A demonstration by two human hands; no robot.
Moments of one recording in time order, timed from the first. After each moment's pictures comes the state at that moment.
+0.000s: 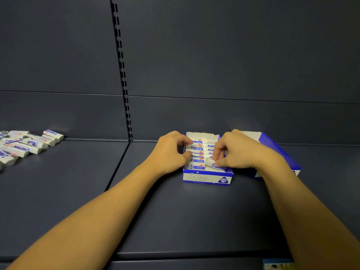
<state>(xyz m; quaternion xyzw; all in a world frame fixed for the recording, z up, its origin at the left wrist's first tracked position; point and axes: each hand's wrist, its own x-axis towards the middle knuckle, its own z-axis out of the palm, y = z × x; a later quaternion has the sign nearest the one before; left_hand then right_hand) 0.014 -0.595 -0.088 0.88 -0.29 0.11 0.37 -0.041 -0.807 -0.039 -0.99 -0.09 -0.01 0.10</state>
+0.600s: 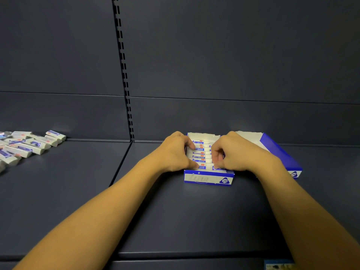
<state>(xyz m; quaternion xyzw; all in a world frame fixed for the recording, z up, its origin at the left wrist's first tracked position) 0.012 -0.599 -0.072 0.92 -0.26 0.00 0.30 -0.039 -0.797 -0.040 -0.99 -0.12 -0.01 0.05</state>
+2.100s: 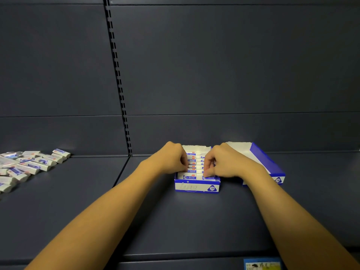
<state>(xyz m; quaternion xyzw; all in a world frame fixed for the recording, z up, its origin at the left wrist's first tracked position) 0.017 -0.619 -0.050 0.94 -0.32 0.01 0.14 -0.039 -0.818 -0.049 -0.98 -0.10 -0.02 0.16</state>
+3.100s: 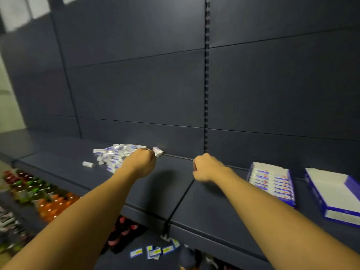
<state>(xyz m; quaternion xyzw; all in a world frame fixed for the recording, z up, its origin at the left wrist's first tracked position) -0.077 -0.344 -0.030 0.98 0.04 0.19 0.05 -0.037 -0.584 -0.025 -0.97 -0.24 -0.02 0.07</state>
